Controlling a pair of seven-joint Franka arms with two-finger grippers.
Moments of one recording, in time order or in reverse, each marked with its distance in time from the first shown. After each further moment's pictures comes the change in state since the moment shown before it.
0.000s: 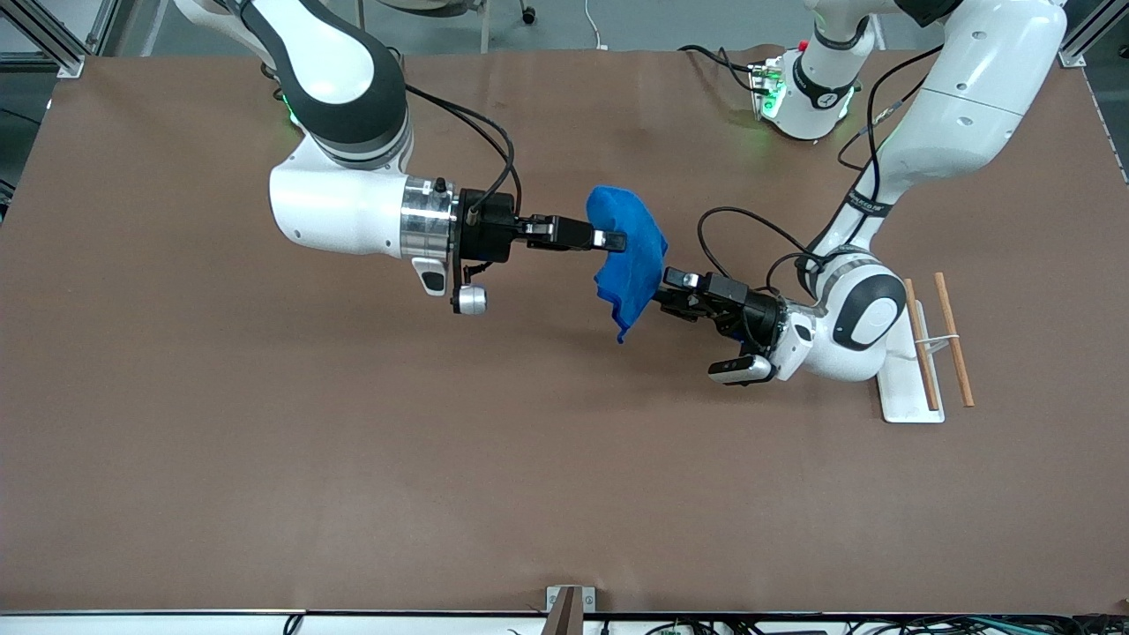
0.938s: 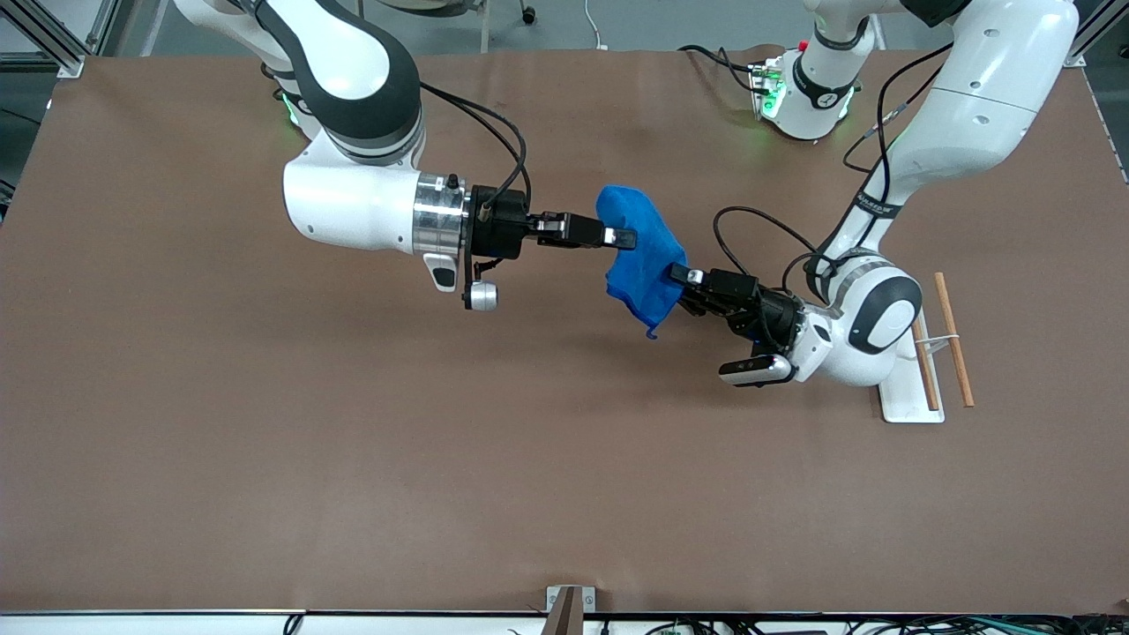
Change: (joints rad) left arm 0.039 -0.003 0.001 0.021 -0.017 -0.089 0.000; right arm 0.020 0.005 0.000 0.008 0.006 0.027 0.000
